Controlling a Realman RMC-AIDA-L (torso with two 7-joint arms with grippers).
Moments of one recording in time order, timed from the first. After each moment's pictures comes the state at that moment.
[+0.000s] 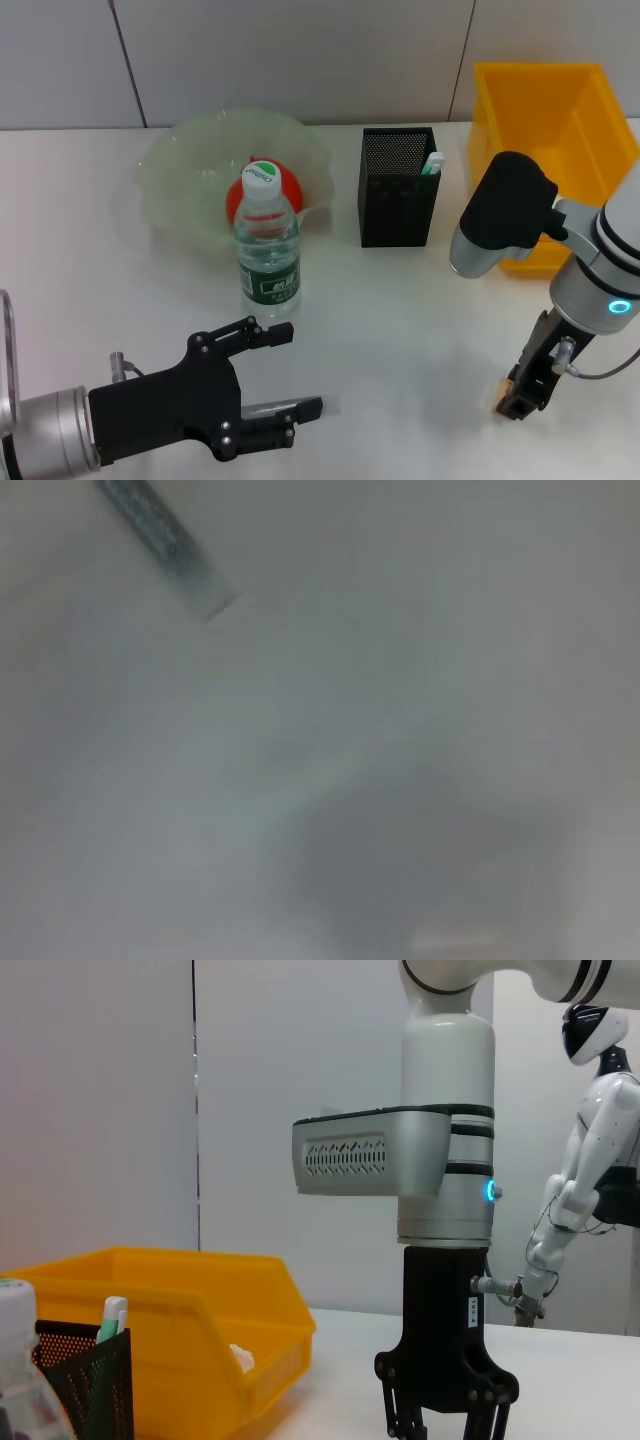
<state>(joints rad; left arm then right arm) -0.33 -2.06 1.21 0.44 1.43 1.56 -0.79 0.73 2.08 1.62 1.13 0.46 -1.62 2.45</state>
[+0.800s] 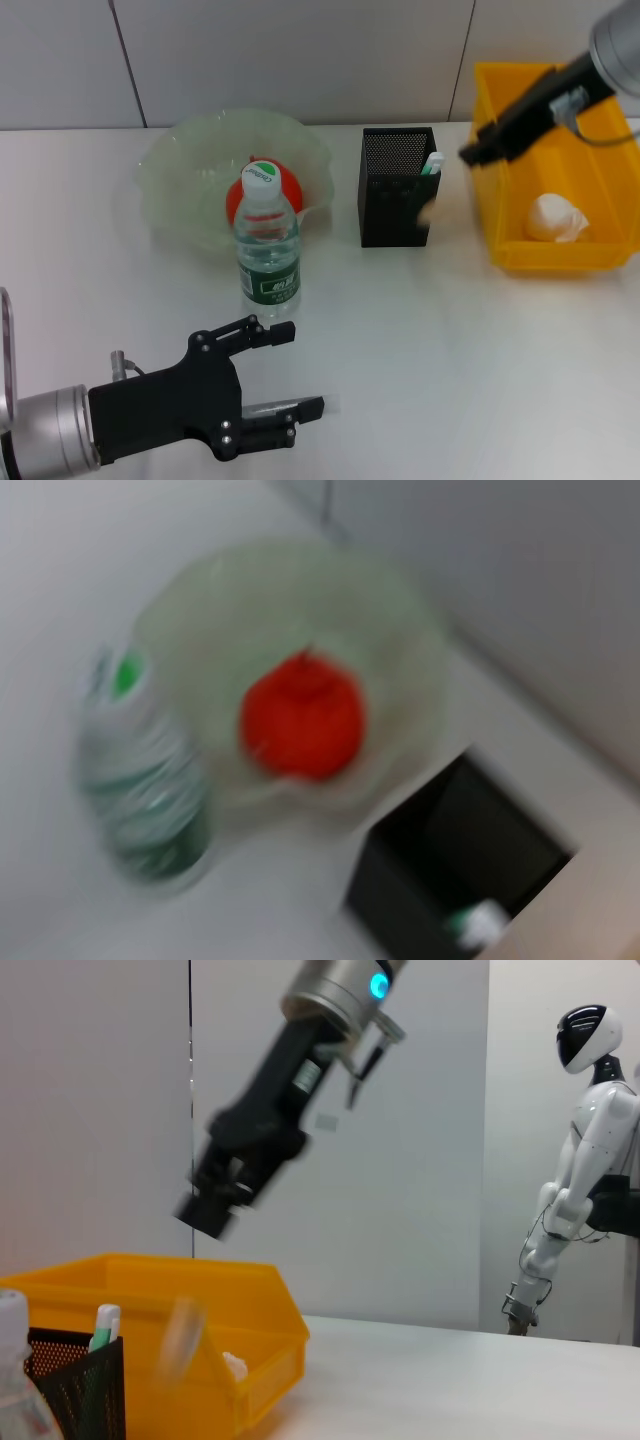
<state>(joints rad) -0.33 -2.06 1.21 0.45 1.43 1.57 -0.80 0.89 2.05 2.06 1.41 0.46 -1.65 2.45</state>
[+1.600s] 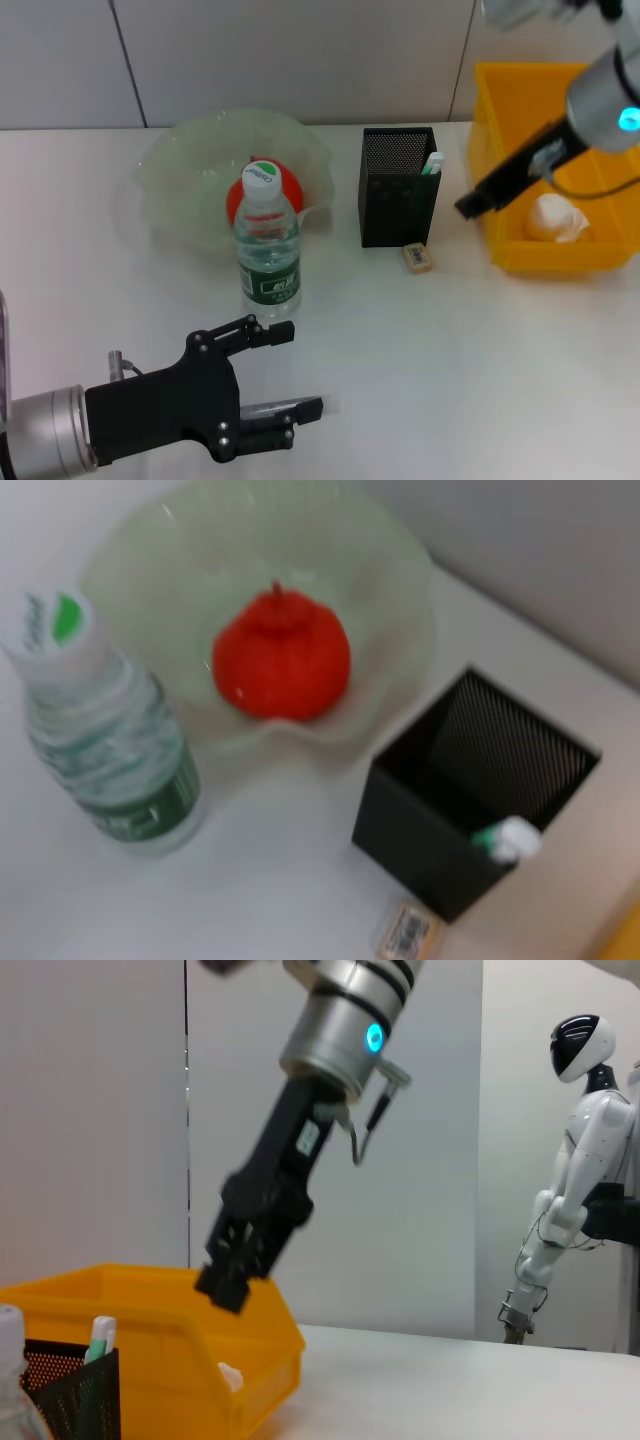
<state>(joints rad) -0.33 -2.06 1.20 0.45 1.43 1.59 -0.80 0.82 2.08 1.90 1.40 0.41 -1.61 2.65</state>
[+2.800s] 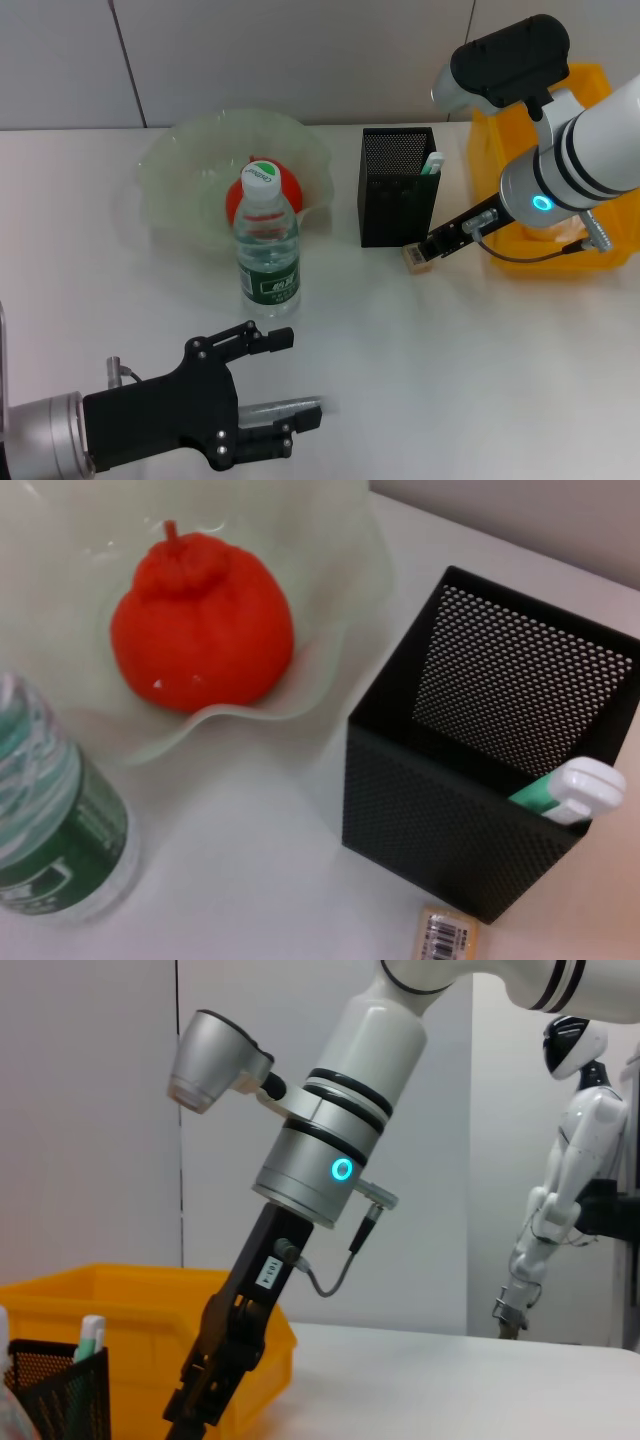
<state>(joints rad) -0.32 -2.06 1.21 0.45 1.43 1.59 -0.79 0.73 2.09 1.63 1.19 0.43 -1.22 2.95</state>
